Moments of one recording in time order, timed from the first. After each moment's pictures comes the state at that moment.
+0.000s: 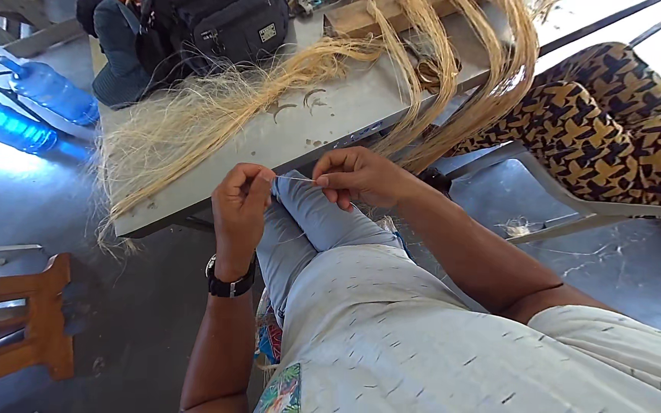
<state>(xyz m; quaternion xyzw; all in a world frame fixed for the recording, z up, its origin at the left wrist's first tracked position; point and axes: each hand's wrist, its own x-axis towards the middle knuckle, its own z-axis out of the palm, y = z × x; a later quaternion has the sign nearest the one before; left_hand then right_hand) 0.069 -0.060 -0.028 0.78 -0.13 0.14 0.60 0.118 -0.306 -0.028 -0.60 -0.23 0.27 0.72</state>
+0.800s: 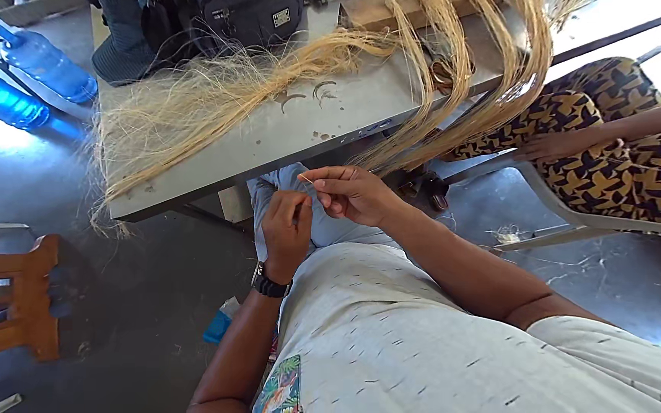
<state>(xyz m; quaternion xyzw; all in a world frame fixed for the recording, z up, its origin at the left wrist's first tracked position) 0.042 -0.107 -0.114 0.81 -0.13 0.27 0.50 0.094 -0.279 -0.062 -0.51 -0.08 0.30 0.81</state>
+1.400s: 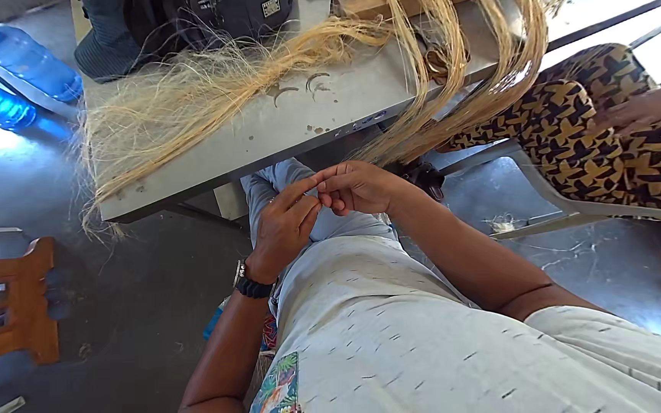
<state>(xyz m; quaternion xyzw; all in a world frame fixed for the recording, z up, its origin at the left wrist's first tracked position) 0.047 -0.091 -0.093 0.86 -0.29 0.17 0.38 0.112 -0.302 -0.066 -0.51 -0.06 0.43 0.74</state>
